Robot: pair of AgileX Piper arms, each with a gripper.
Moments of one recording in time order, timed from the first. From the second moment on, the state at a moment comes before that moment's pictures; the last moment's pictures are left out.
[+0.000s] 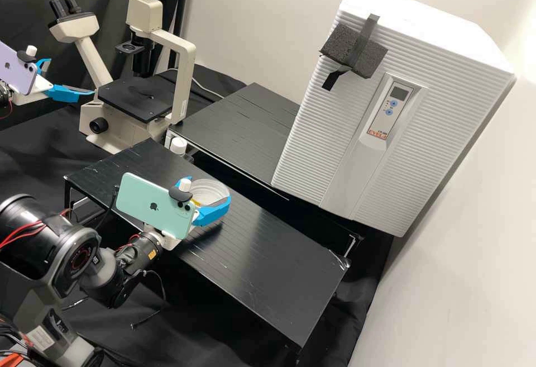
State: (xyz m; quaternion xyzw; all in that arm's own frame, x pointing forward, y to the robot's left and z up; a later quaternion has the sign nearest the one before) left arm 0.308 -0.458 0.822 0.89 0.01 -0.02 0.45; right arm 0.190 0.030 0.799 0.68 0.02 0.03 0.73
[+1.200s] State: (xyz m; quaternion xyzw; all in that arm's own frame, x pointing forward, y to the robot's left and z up) left arm 0.308 -0.458 0.822 0.89 0.01 -0.02 0.45; right arm 0.188 0.033 0.796 0.68 0.04 0.03 0.73
